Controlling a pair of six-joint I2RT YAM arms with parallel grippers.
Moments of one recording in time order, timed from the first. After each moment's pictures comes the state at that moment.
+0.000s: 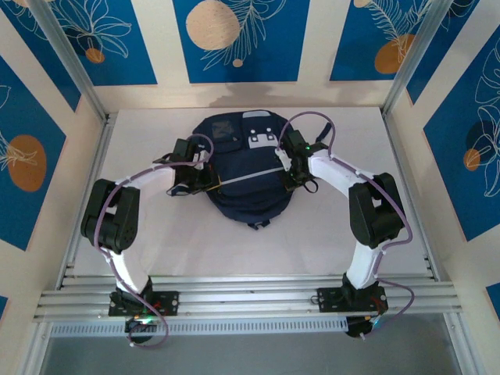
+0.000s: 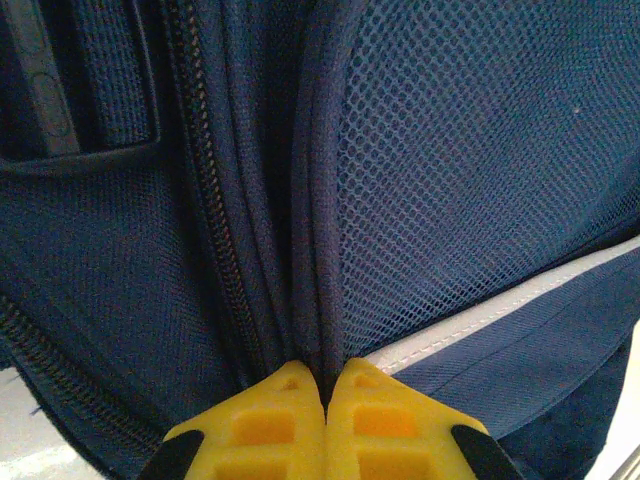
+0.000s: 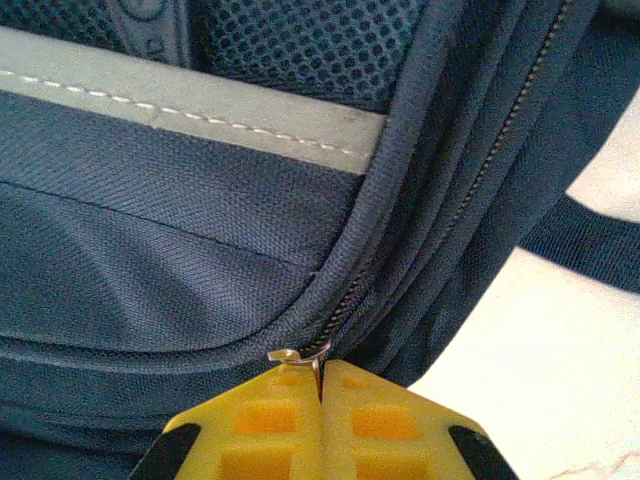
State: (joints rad) left arm -0.31 1.80 1.13 -0.36 0.47 -0.57; right arm 0.41 1.82 1.32 -0.78 0.03 -0.06
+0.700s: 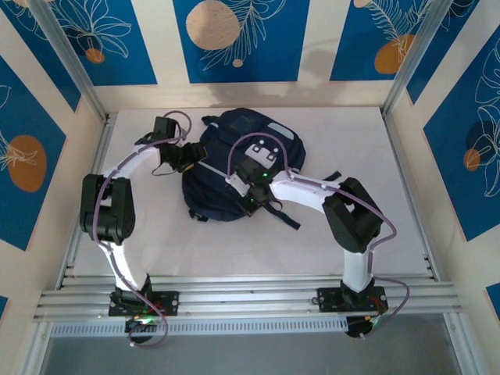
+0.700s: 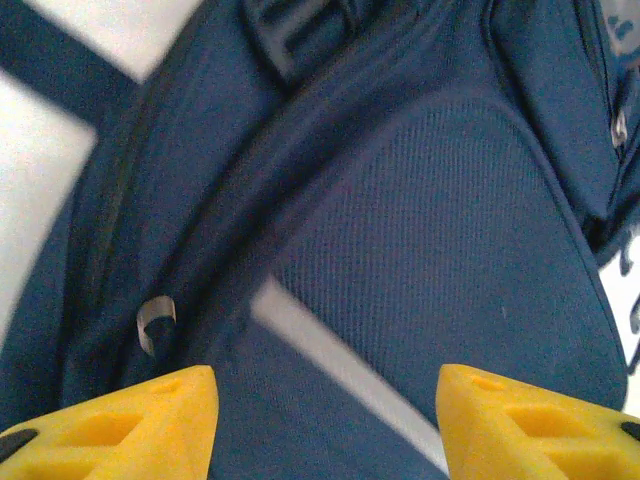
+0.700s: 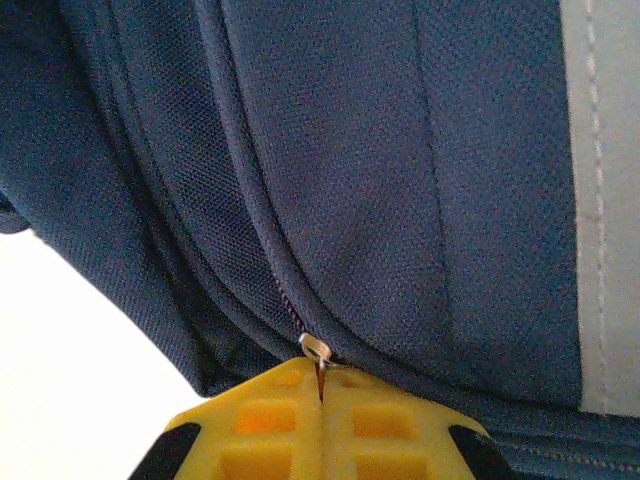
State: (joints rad) left arm -0.16 1.83 1.34 -0.50 0.39 -0.59; right arm 0.78 1.90 1.34 -0.64 -0.06 -0.05
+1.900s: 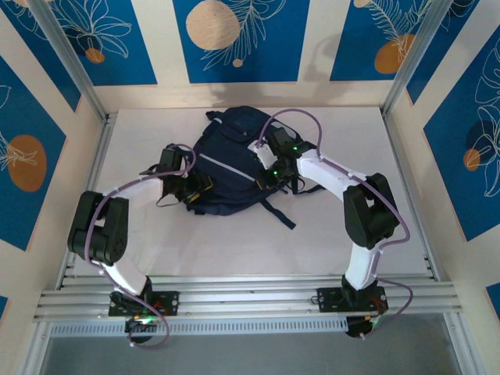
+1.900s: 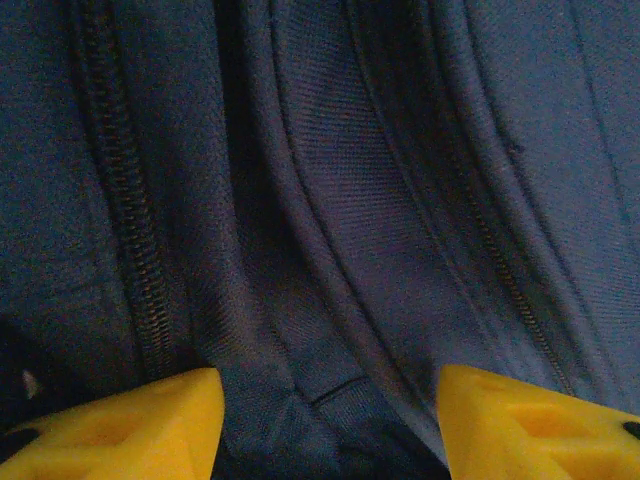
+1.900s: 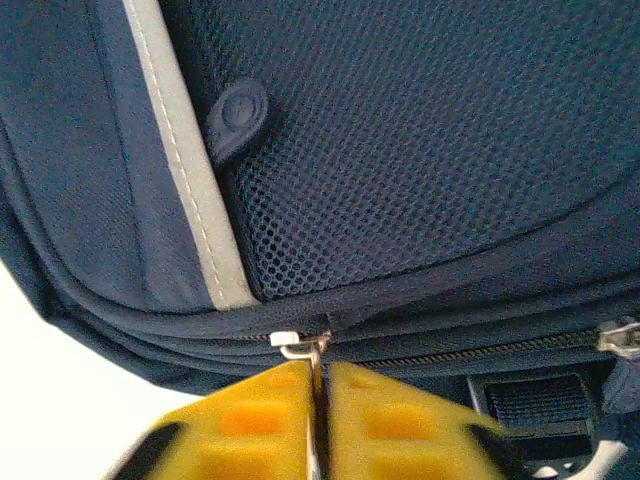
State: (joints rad) left arm -0.23 1.66 0.95 -0.31 0.37 -0.74; right arm 0.50 1.82 1.39 -0.71 -0.26 -0.02
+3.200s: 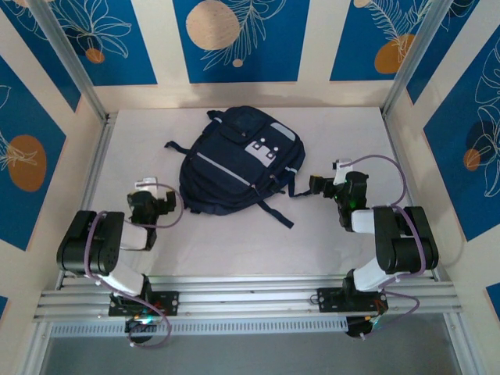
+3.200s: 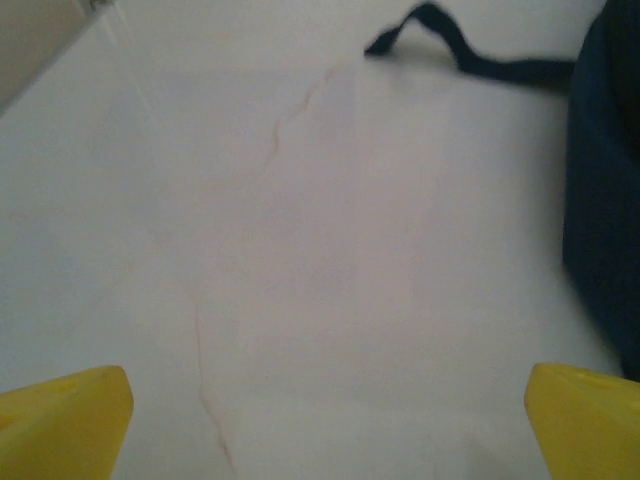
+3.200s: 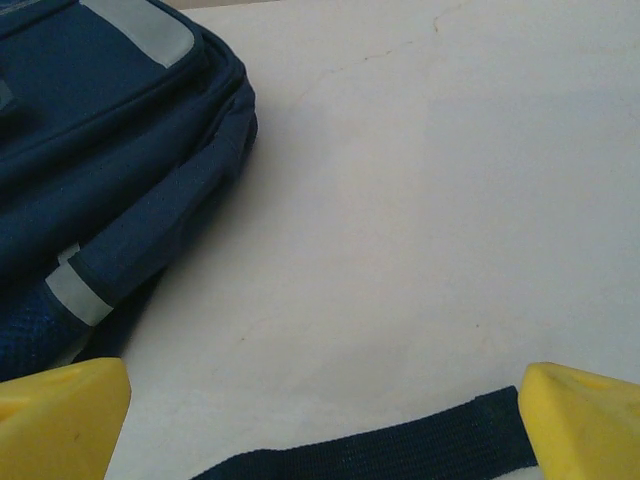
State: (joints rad) left arm -0.05 1.56 0.24 0.87 -0.18 -0.02; right arm 0.00 1.53 0.42 0.67 -0.15 0.06
